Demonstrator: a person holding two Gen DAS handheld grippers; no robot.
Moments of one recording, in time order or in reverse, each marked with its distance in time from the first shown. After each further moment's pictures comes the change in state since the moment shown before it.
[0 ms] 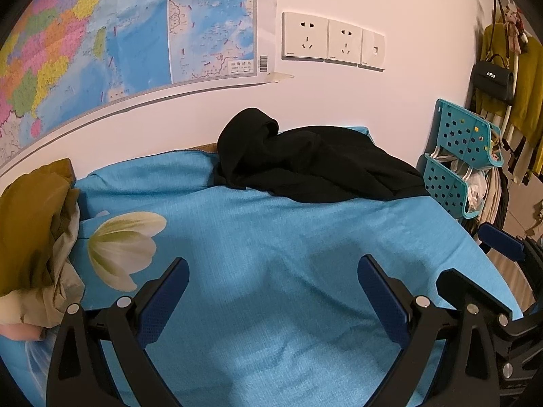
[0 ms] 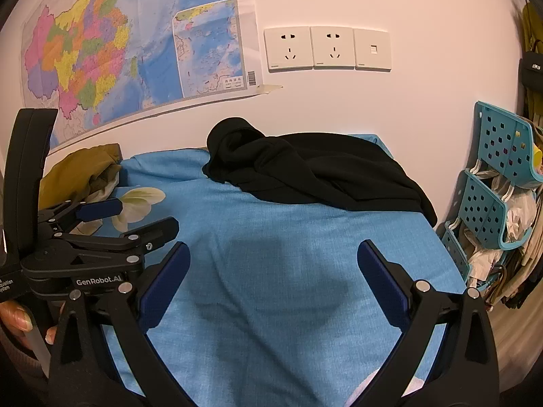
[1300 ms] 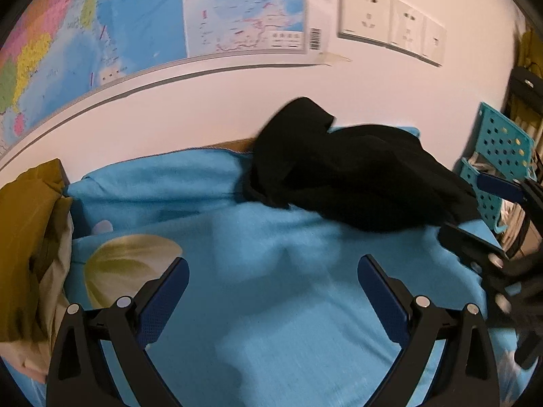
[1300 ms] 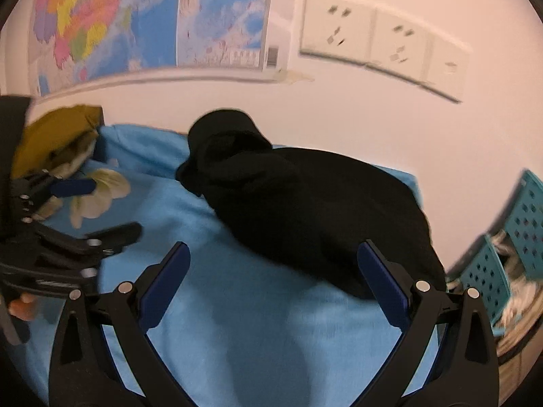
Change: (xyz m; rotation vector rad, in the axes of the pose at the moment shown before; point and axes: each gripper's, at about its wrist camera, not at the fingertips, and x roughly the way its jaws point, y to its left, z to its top) left arm 0.079 0.047 0.048 -0.057 0.090 0.074; right arm 0.135 -0.007 0.087 -0.280 0.143 0.012
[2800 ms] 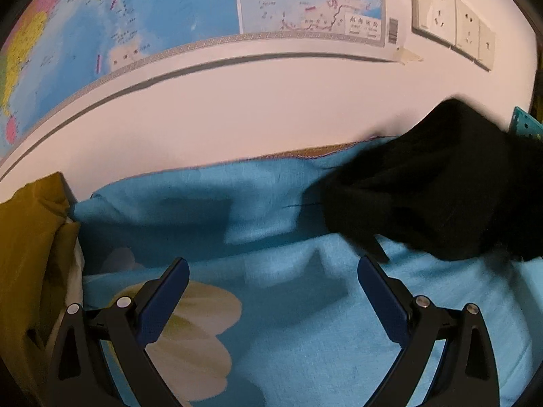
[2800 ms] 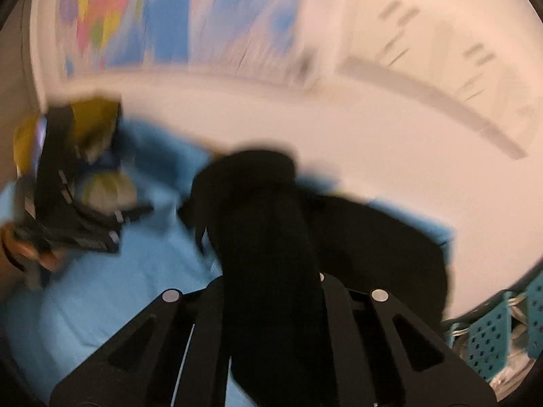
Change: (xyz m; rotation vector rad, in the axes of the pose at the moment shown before) left arm 0.051 0.052 0.026 0.015 -0.012 0.077; right arm -0.020 -0.031 0.054 -0.119 -0.054 0.127
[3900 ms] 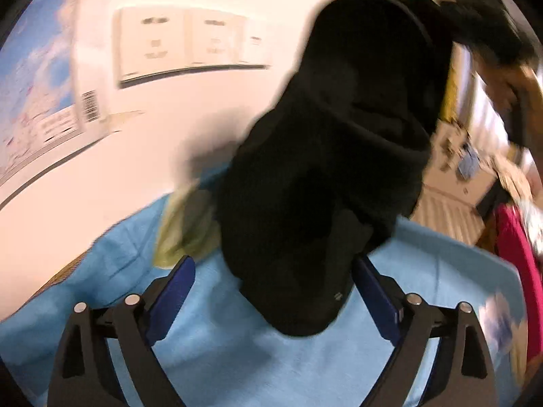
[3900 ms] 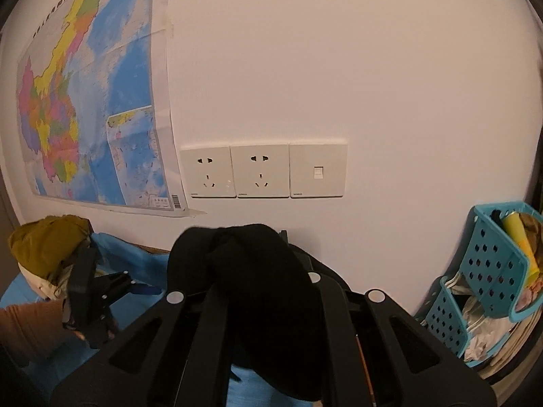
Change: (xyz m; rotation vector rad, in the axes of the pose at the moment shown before) left arm -0.020 -0.111 0.014 0.451 -0.180 -0.632; right arm -0.135 -0.120 -0.002 0.262 -0.223 -0.127
